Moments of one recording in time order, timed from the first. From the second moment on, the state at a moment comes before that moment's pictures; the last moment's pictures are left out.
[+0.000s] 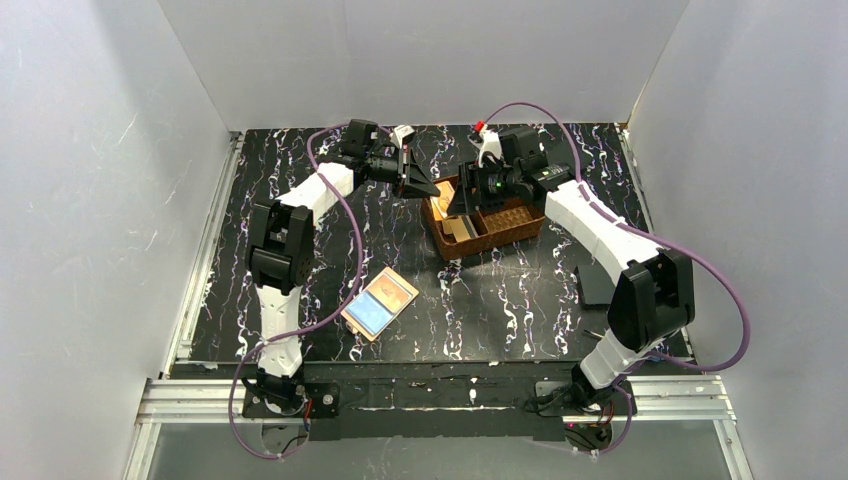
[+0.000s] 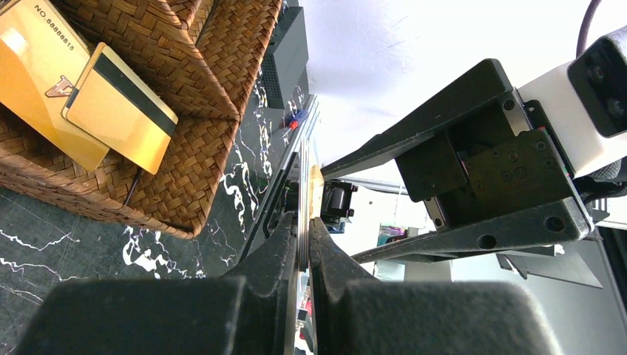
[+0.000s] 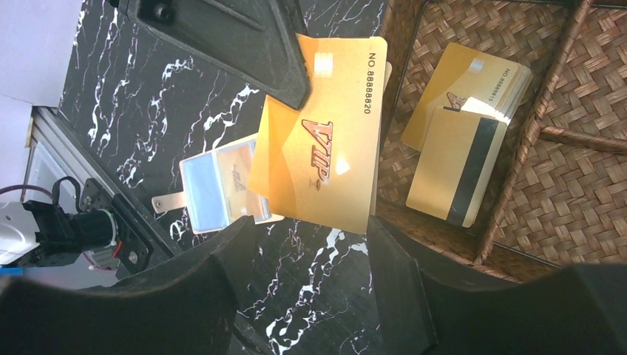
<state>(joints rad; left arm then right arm) -0.33 2.13 1.68 -0.25 1.16 -0.80 0.48 1.63 1.42 -0.53 -0.48 0.25</state>
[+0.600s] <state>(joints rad) -0.34 2.13 1.68 -0.30 1.12 -0.74 0.48 1.63 1.41 -0.52 -0.46 0.31</state>
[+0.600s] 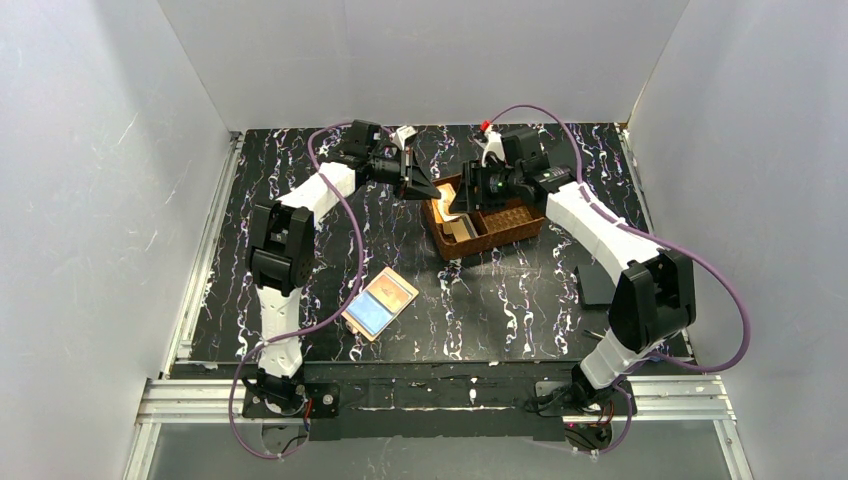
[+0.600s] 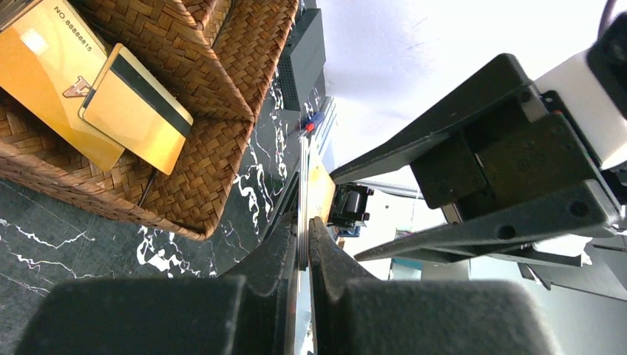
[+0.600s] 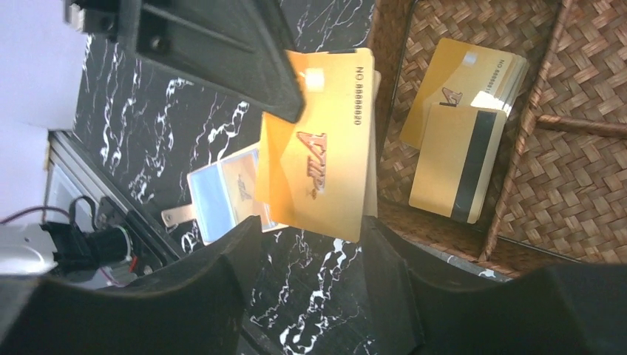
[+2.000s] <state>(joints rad) -0.35 2.11 1.66 -0.09 1.11 -0.89 0.28 1.63 0.81 0.67 -0.79 1.36</state>
